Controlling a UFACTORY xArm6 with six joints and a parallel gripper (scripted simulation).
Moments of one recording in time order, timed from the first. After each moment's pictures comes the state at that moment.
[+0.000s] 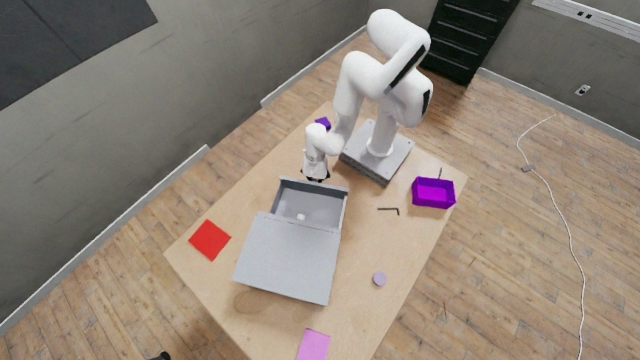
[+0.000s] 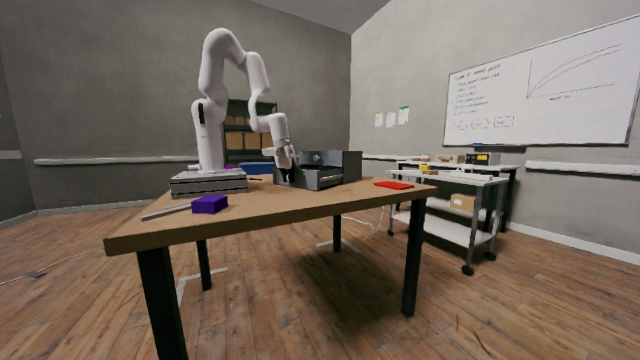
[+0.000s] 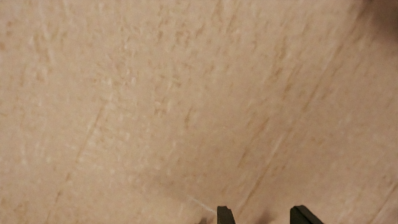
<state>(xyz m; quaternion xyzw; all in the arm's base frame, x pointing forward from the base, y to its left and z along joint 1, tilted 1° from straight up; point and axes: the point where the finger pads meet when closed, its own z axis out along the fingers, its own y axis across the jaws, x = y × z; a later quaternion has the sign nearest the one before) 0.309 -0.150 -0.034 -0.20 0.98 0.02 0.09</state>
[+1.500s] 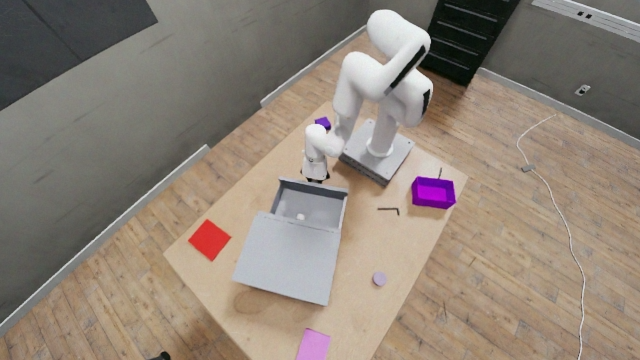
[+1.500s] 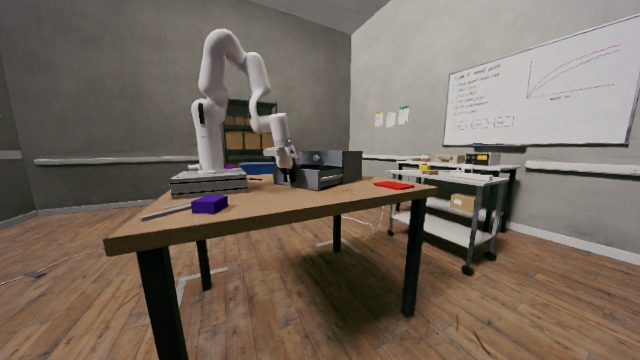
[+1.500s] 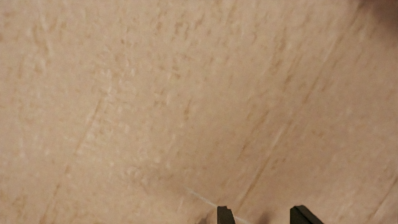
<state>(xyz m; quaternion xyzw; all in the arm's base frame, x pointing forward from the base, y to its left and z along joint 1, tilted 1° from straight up) 0.314 -0.148 -0.034 -0.20 0.98 0.02 0.09</state>
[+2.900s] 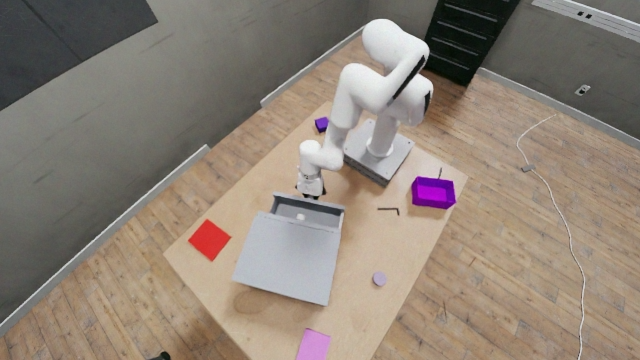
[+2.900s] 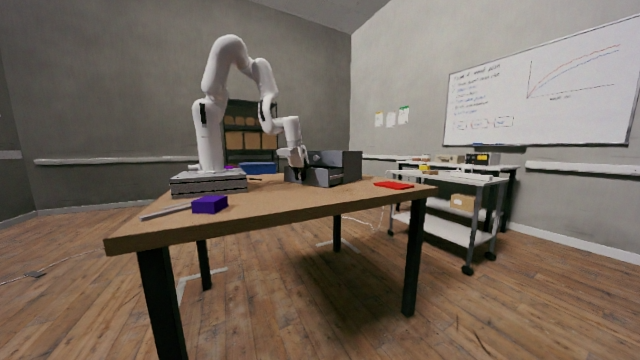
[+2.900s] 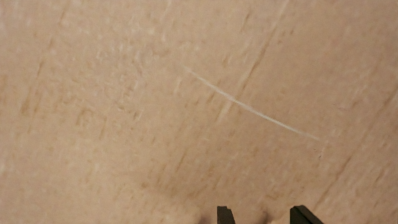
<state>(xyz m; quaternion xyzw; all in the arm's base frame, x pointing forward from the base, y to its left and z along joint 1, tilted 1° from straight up) 0.383 -0.119 -0.036 -0.20 0.98 0.02 0.10</state>
